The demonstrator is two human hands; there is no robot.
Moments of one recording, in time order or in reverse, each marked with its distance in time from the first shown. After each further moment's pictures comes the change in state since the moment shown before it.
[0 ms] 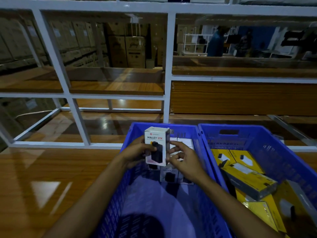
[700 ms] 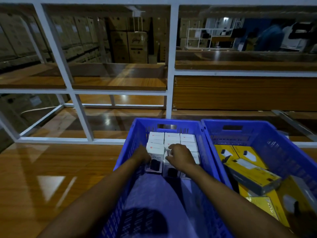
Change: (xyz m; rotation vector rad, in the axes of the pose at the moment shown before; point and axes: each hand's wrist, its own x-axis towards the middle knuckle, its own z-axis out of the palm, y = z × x) left_hand 0.200 -0.197 -0.070 0.765 0.202 -0.210; right_hand 0.035 0.029 0.024 -0.795 -0.119 0.104
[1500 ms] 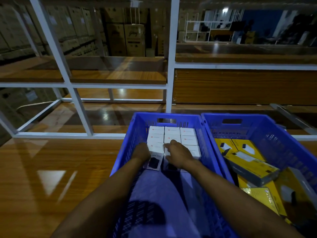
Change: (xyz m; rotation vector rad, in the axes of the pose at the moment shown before) left_hand -0.158 0.078 -0.044 0.122 0.102 0.057; right_hand 0.000 0.002 0.017 -0.190 -0.128 -0.116
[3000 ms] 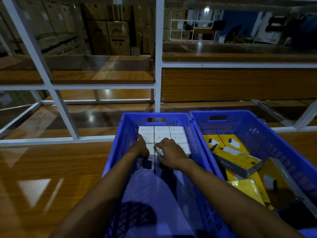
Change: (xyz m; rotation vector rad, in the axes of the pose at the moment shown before) left_hand -0.010 0.043 -0.021 0.142 -0.209 -0.037; right_hand -0.014 -0.001 -0.009 -0.038 0.020 0.010
